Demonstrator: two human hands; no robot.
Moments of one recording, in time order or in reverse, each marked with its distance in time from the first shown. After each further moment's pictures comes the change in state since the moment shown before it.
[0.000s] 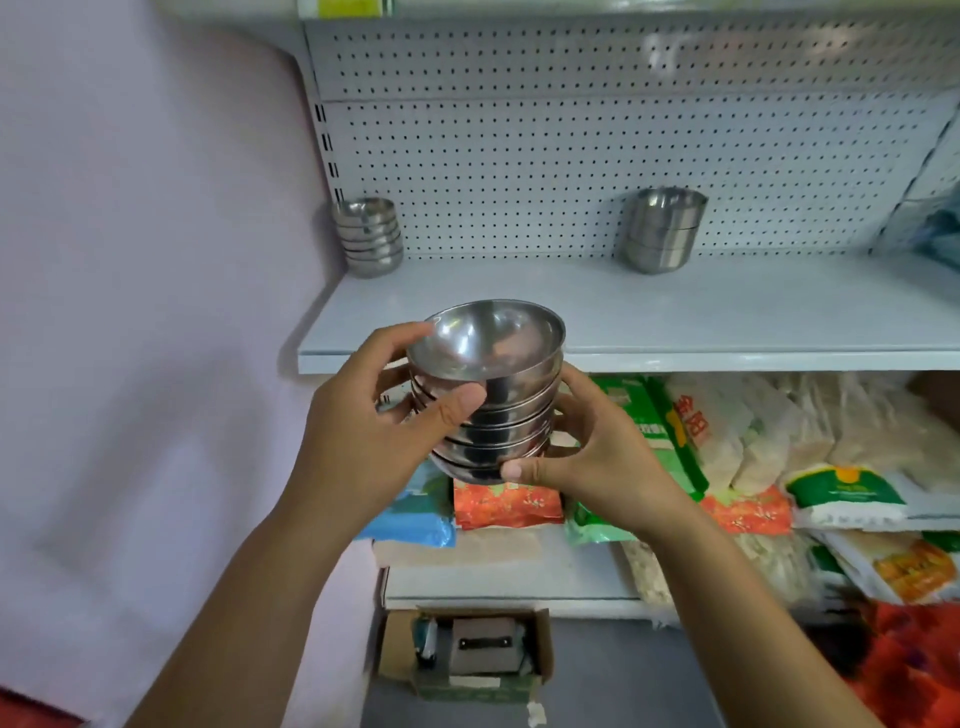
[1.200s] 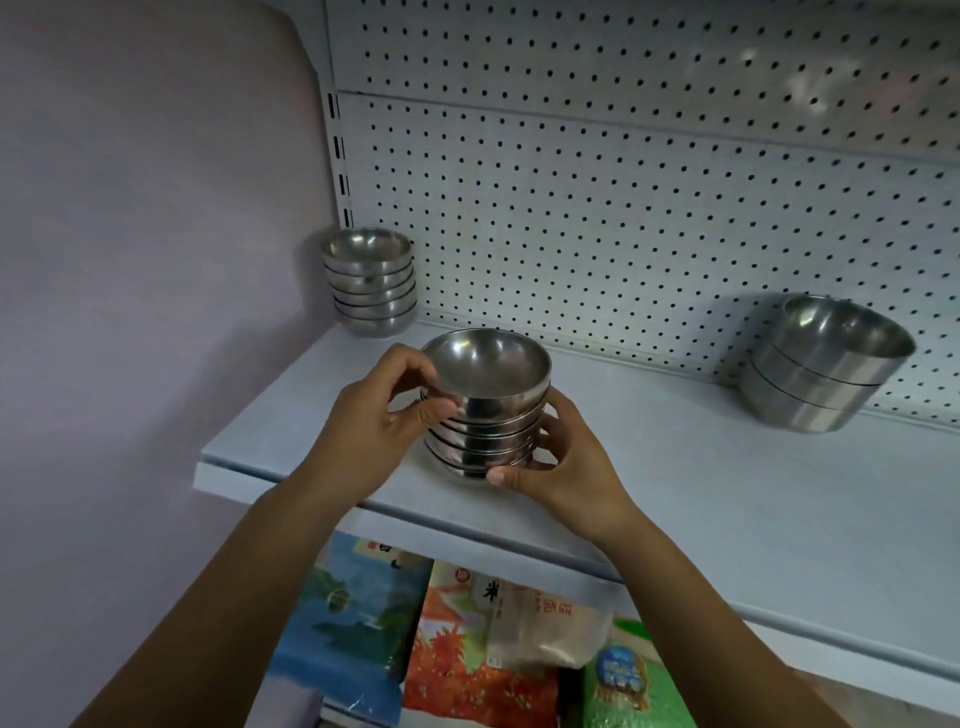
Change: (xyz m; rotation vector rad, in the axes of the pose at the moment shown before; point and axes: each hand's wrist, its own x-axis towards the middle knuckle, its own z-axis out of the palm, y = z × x) left_hand 0.297 -0.185 0.065 0.072 0.029 0.007; right_hand 0.340 0.165 -0.061 0.034 -0.157 0.047
